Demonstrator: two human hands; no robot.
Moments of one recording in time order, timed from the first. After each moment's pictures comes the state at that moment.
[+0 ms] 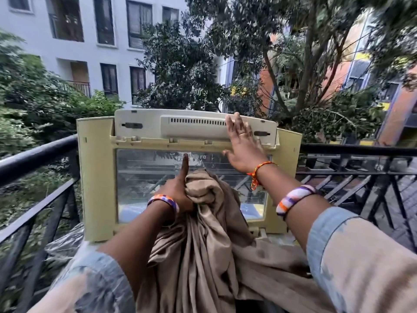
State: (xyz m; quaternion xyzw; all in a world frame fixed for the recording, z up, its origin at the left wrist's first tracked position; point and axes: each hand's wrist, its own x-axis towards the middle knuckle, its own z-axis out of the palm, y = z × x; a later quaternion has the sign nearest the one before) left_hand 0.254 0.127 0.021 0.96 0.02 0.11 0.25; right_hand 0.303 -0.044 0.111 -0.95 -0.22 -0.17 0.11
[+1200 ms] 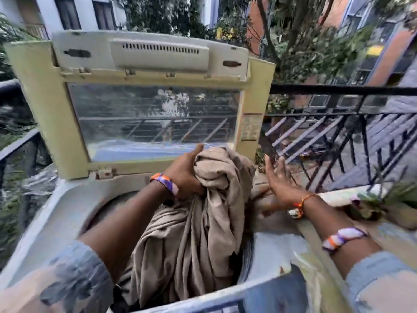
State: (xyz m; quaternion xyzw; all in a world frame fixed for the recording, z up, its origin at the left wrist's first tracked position) left_hand 0.185 0.045 -0.013 0.92 -0.11 0.06 0.38; right_hand 0.224 -0.204 -0.038 -0.99 -0.10 0.11 0.08
